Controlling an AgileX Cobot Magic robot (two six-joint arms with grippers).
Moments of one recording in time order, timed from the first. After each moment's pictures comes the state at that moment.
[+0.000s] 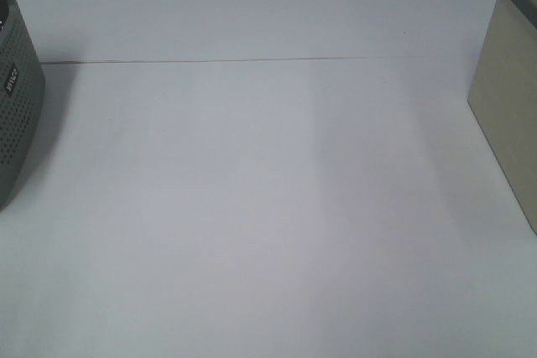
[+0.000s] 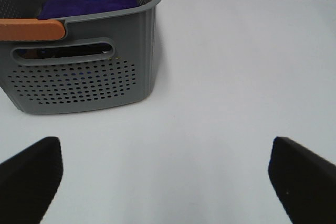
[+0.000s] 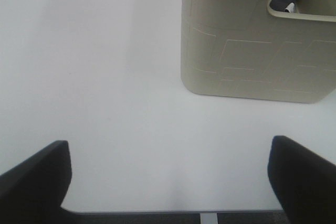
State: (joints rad) left arm 0.05 -0.01 -0.51 -0.08 1.05 -0.01; right arm 0.00 0.00 -0.46 -0.01 1.10 -0.04
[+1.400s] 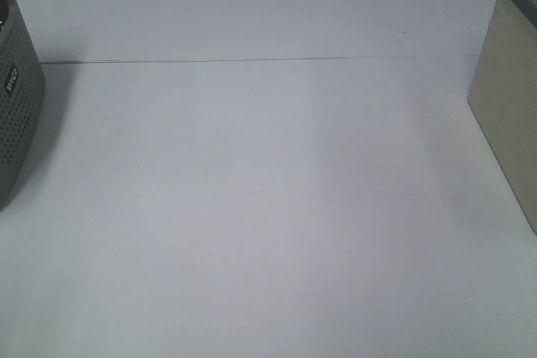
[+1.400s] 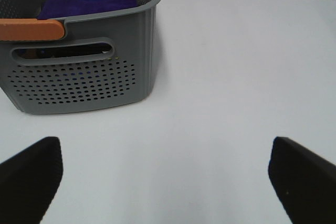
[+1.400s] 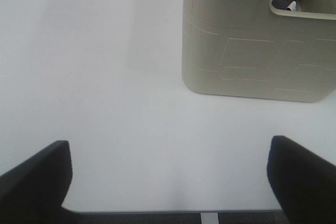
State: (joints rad) left arm 0.05 -0.01 -0.51 -0.08 1.05 -0.01; right arm 0.01 0.00 -0.45 -0.01 1.10 -0.03
